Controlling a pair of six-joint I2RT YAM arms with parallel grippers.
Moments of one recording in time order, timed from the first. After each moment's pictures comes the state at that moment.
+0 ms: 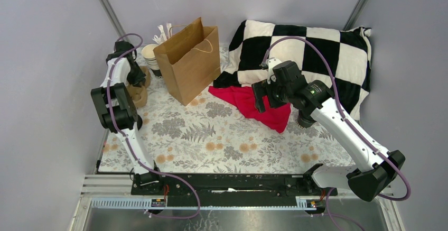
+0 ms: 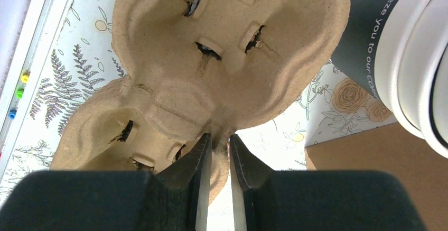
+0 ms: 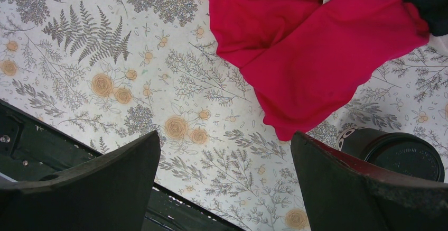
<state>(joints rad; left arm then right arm) 0.27 2.06 1.75 -0.82 -0.05 -0.34 0.61 1.26 1.35 -0.93 0.03 0.16</state>
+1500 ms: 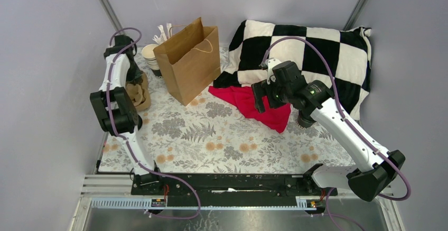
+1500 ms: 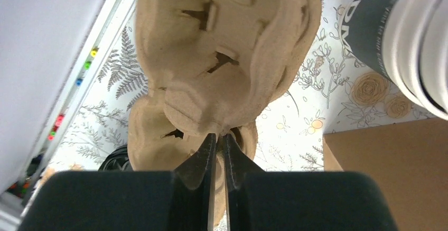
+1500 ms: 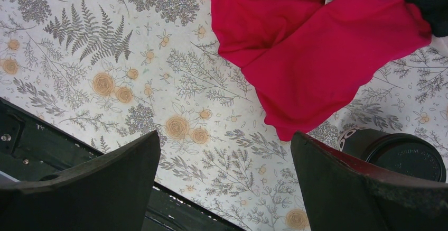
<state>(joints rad) 0.26 1.98 1.80 -0.94 -0.18 -0.36 0.62 1.26 1.35 -0.93 0.02 0.16</state>
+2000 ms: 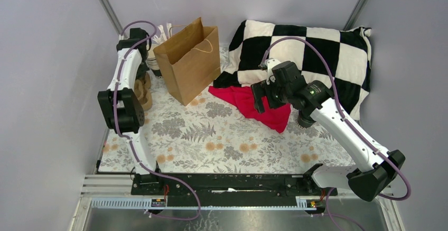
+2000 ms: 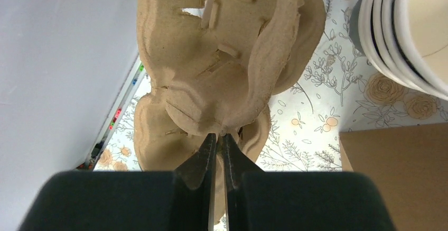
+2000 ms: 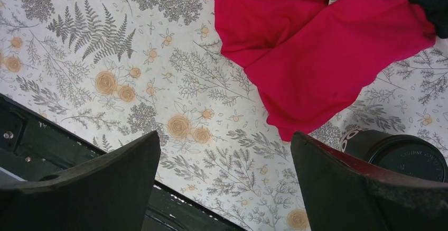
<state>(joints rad) 0.10 1.98 1.89 -1.05 -0.48 -0.35 0.62 1.26 1.35 -0.92 0.02 0.16</state>
